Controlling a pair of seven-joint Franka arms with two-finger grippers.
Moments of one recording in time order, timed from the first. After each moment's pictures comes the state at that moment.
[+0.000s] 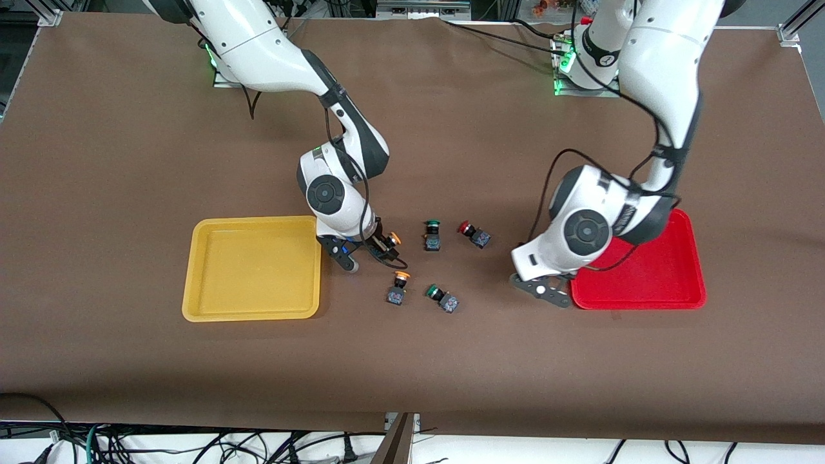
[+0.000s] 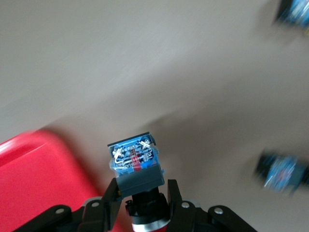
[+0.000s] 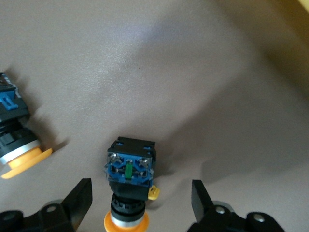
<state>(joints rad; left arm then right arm) -0.25 0.63 -0.07 -1.54 0.12 2.00 0.10 0.65 0.79 -0.03 -1.56 0.28 2.43 1.20</state>
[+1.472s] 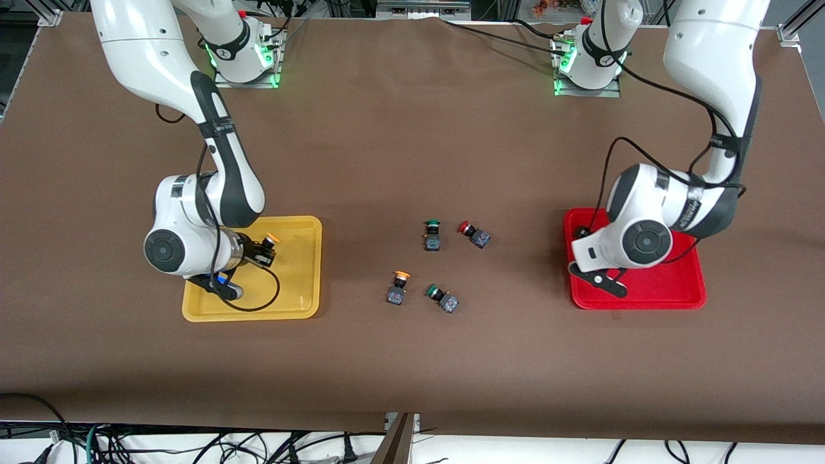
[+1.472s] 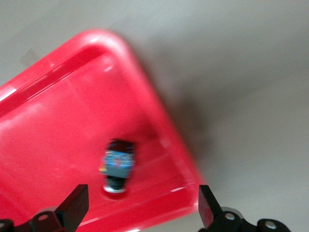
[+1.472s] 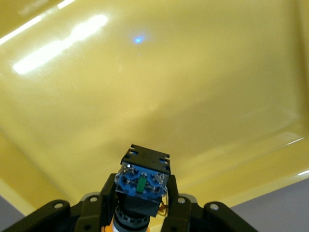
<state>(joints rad) -0.13 0.53 -0.14 -1.68 0.18 1.93 0.08 0.40 0.68 -0.22 -1.62 0.27 2.00 0.48</state>
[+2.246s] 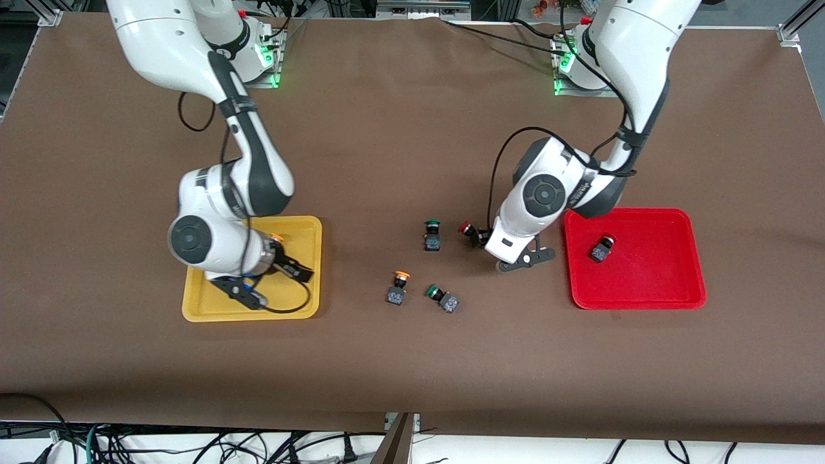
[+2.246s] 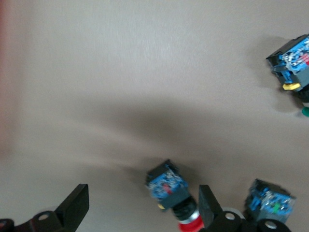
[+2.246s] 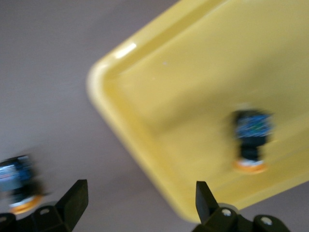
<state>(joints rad) -0.30 0.59 -0.22 -1.75 0.04 2.27 -0.89 0.44 0.71 -0.09 -1.39 0.27 2.06 0.79</state>
